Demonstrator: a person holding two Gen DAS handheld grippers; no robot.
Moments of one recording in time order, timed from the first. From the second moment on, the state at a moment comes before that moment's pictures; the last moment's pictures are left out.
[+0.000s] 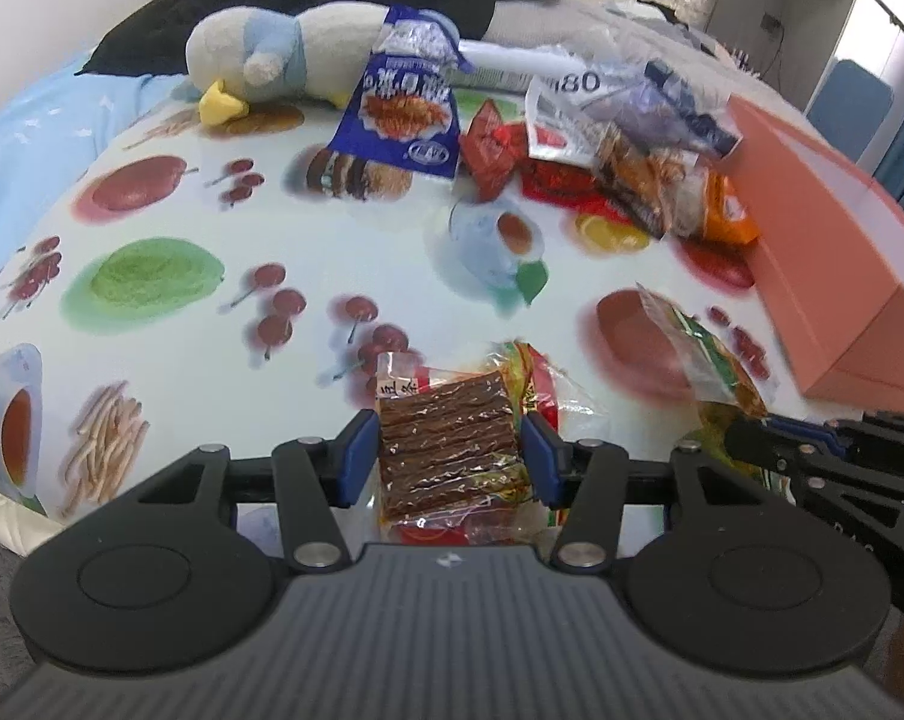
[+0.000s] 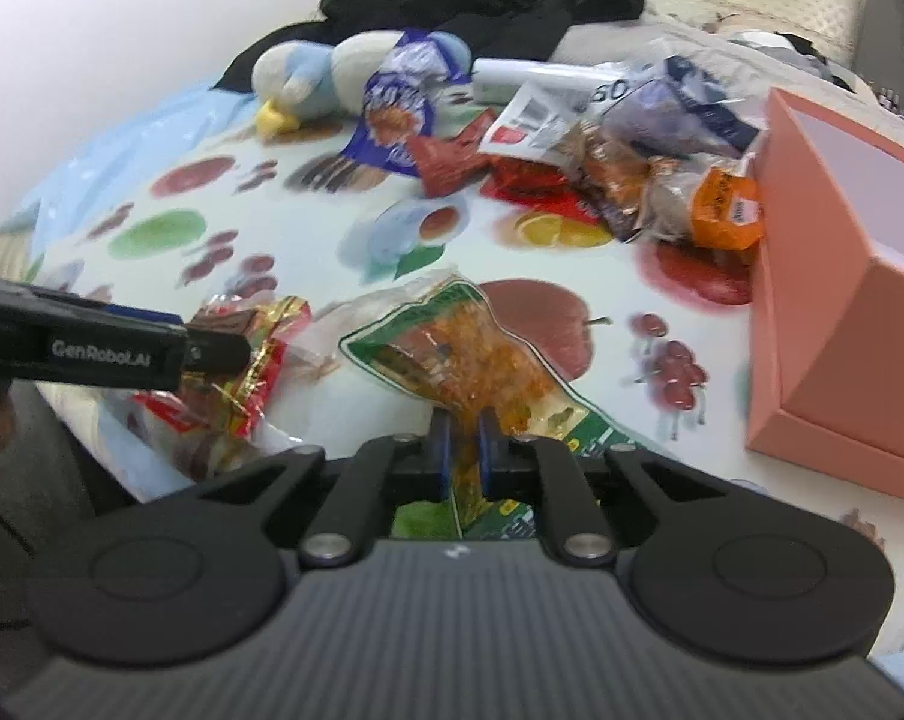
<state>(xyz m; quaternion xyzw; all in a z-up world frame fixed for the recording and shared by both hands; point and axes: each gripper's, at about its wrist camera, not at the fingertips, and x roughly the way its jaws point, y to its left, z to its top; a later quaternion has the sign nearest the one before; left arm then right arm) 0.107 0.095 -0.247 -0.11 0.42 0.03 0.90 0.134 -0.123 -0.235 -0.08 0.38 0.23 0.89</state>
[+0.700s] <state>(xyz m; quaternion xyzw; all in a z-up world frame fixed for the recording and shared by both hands) 0.087 0.048 -0.128 -0.12 0.35 -0.01 0.93 0.108 -0.177 -0.136 0.02 0.33 0.20 0.92</state>
